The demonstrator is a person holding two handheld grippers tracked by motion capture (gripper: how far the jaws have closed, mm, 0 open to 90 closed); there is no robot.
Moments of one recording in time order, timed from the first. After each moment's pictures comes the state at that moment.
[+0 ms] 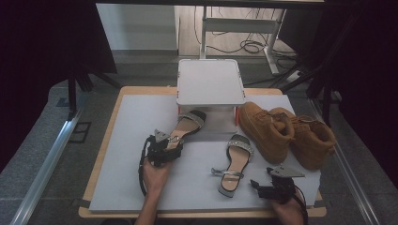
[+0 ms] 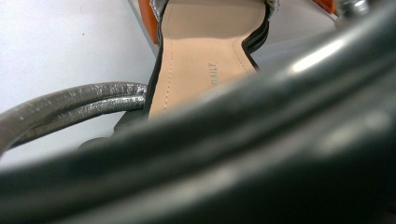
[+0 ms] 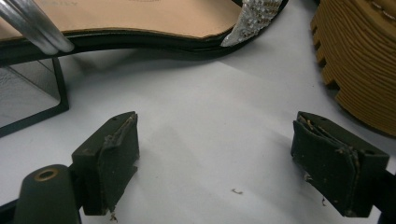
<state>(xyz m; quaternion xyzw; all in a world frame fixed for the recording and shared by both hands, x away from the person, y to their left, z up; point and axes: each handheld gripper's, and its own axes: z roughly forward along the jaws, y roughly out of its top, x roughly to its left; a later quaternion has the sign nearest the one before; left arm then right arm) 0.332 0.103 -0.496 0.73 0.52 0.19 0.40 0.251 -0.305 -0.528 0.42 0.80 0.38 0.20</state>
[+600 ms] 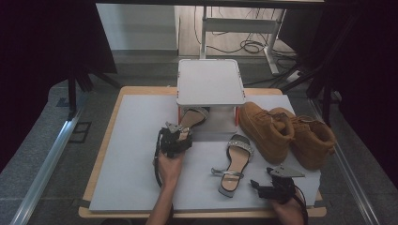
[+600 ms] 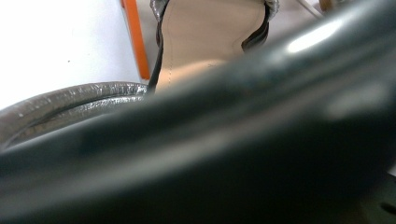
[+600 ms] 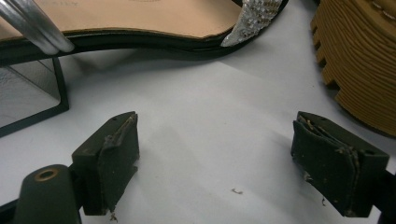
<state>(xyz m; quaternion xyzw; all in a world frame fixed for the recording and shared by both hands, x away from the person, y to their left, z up) 0.365 0.063 -0.496 0.71 0.55 0.22 0.39 0.251 -0.305 -0.528 0.42 0.80 0.38 0.20</state>
